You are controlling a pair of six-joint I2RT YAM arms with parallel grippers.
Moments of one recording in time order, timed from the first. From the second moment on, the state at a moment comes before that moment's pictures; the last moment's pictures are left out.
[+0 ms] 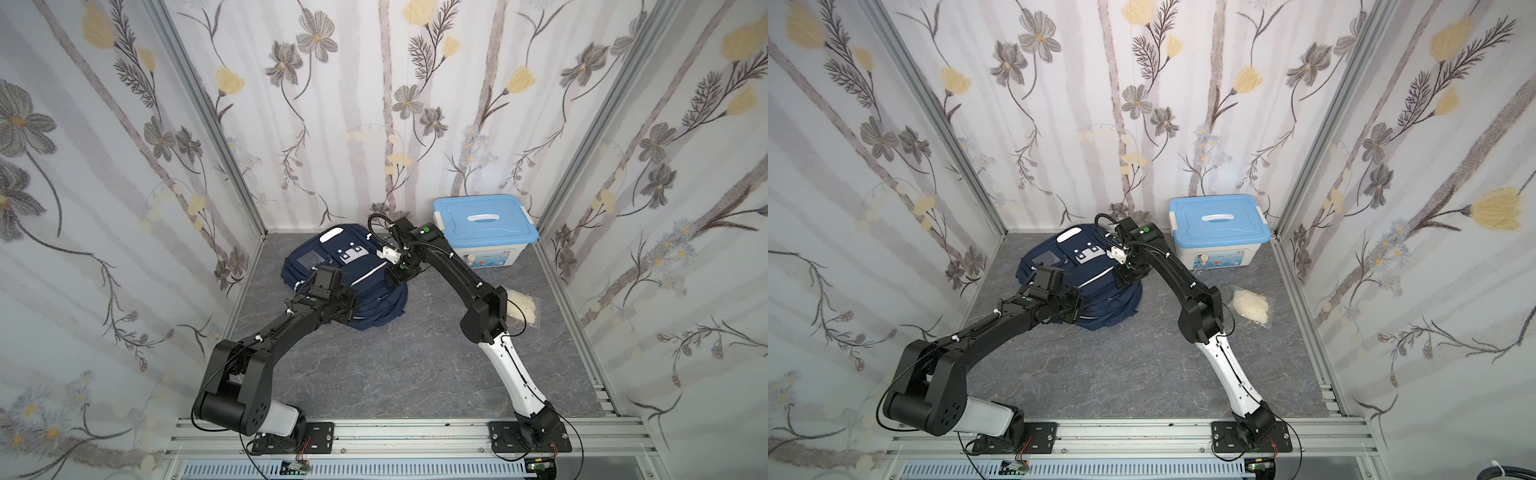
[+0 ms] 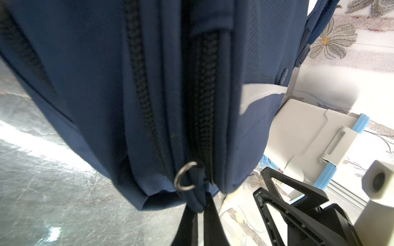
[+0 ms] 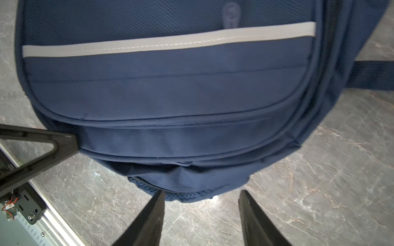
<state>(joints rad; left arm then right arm) -0.32 1.46 0.86 -0.25 0.30 -1.53 0.62 2.57 2.71 -1.43 -0.29 -0.02</state>
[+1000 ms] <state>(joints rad) -0.32 1.47 0.87 -0.20 0.33 -1.52 0.56 2.56 2.53 -1.37 -0.57 0.66</state>
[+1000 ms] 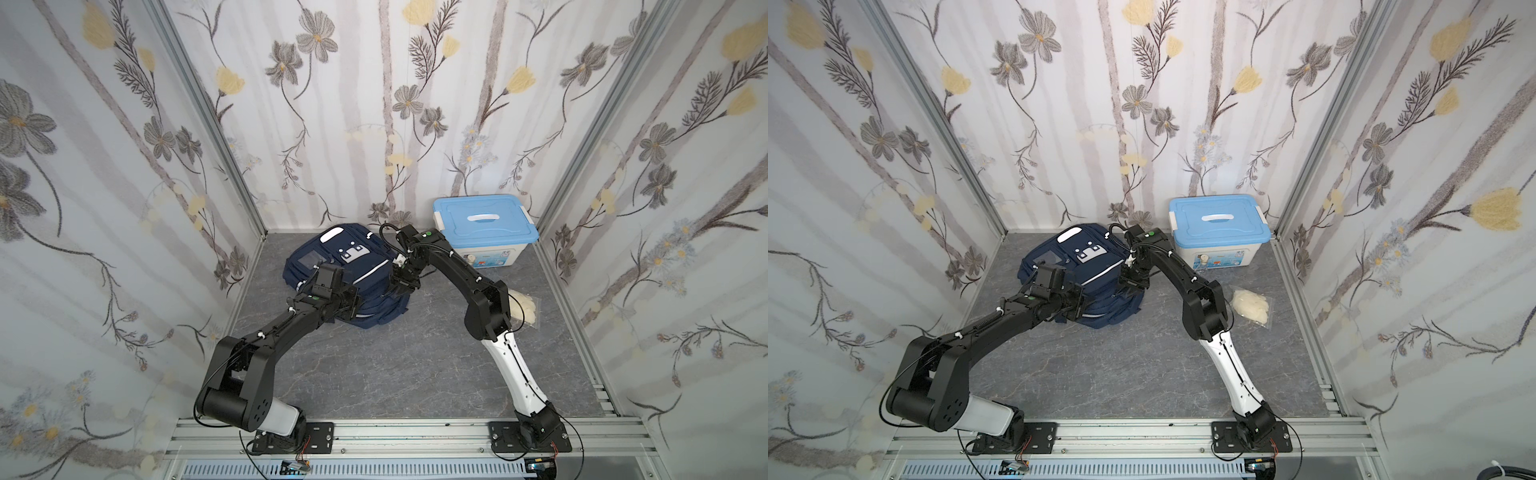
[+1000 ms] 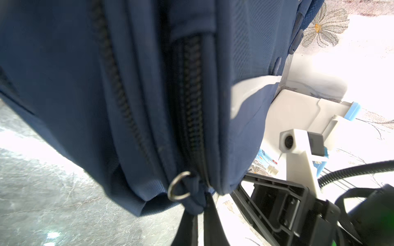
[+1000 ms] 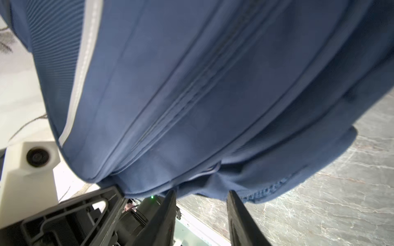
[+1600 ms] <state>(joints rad) -0.32 1.50 0.85 -0.16 0.35 -1.53 0.55 2.59 2.51 -1.31 -0.60 0.74</state>
